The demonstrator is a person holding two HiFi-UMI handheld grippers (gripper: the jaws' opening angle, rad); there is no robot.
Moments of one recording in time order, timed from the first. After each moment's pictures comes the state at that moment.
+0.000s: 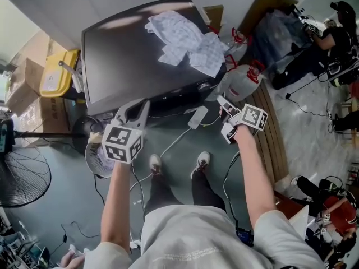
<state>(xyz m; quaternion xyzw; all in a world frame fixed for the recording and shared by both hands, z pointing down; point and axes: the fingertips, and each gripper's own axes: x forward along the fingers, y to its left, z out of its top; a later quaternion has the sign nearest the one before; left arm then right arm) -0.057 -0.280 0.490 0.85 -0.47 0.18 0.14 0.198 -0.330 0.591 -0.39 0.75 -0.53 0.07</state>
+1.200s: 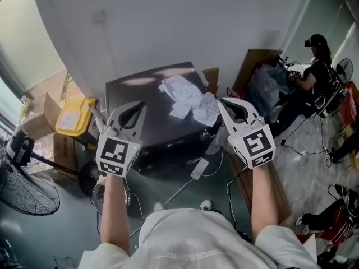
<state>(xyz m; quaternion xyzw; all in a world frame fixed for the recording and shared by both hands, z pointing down) -0.087 -0.291 0.241 0.85 -0.49 0.13 -0.14 0.112 -0.301 0.230 -0.41 0.88 0.18 -0.15</state>
